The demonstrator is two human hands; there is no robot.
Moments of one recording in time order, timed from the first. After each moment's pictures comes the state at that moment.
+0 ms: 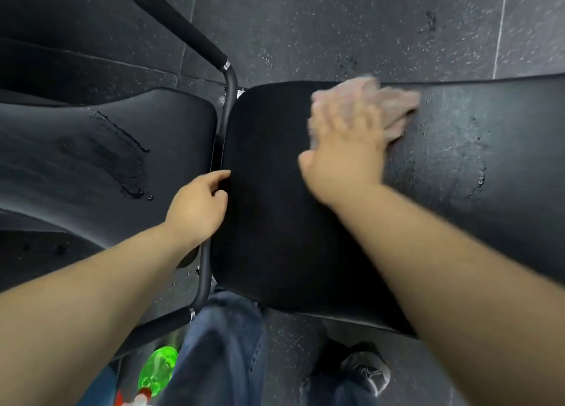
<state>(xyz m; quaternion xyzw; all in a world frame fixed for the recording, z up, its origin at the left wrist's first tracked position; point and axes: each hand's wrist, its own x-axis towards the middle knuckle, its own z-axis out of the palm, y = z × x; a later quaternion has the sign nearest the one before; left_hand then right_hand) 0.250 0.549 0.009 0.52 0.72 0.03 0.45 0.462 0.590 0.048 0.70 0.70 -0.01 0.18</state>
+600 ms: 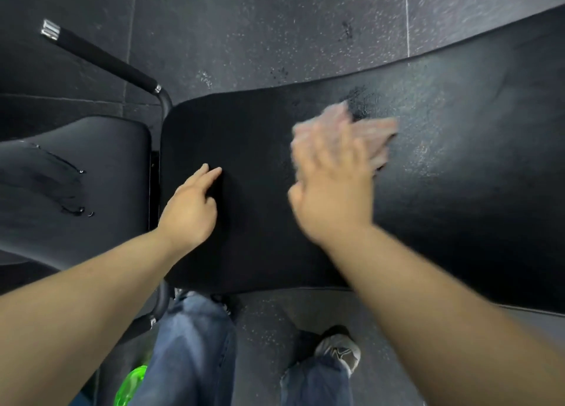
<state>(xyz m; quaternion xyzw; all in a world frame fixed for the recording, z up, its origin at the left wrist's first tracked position) 0.342 0.528 0.060 0.63 0.65 0.01 0.43 0.552 0.499 0.119 0.72 0.68 -0.03 0.14</state>
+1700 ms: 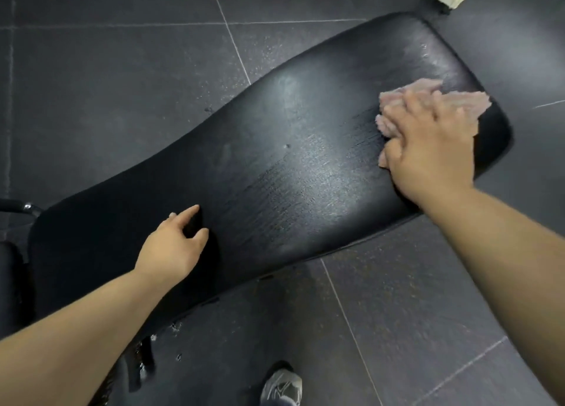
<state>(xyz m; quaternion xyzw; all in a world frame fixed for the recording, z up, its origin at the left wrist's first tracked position) 0.560 0.461 0.200 0.69 0.60 0.00 0.42 0.894 0.349 0.323 0.87 0.48 0.13 0.04</state>
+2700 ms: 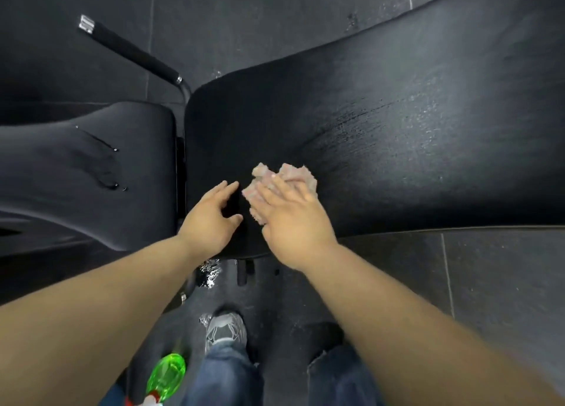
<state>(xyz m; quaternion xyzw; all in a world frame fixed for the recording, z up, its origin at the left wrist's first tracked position) 0.303 0.461 0.045 0.61 0.63 0.00 0.48 0.468 0.415 0.067 0.59 0.79 -0.16 0.10</state>
